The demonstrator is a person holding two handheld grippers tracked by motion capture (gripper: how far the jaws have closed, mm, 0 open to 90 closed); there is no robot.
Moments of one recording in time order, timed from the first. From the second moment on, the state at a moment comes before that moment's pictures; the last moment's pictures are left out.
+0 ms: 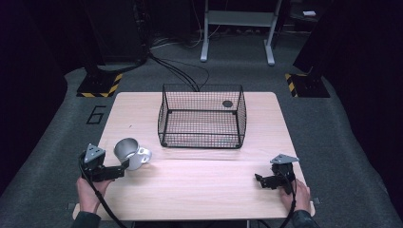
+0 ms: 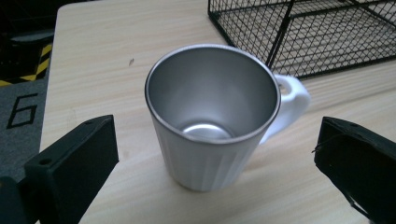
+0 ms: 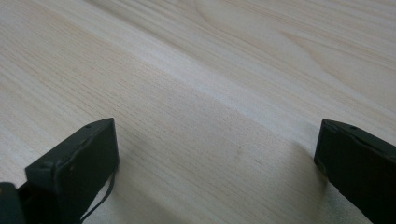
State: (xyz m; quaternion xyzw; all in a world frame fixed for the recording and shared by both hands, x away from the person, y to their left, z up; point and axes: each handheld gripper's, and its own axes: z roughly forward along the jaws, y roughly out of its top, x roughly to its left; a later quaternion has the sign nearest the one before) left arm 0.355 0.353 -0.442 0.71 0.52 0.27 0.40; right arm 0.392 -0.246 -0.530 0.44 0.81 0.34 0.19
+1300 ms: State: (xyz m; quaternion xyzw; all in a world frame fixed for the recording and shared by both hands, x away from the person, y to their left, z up) left arm 0.406 0.335 -0.464 0.67 0.55 0.25 0.42; right arm 0.392 -0.246 -0.530 0.44 0.81 0.34 0.19
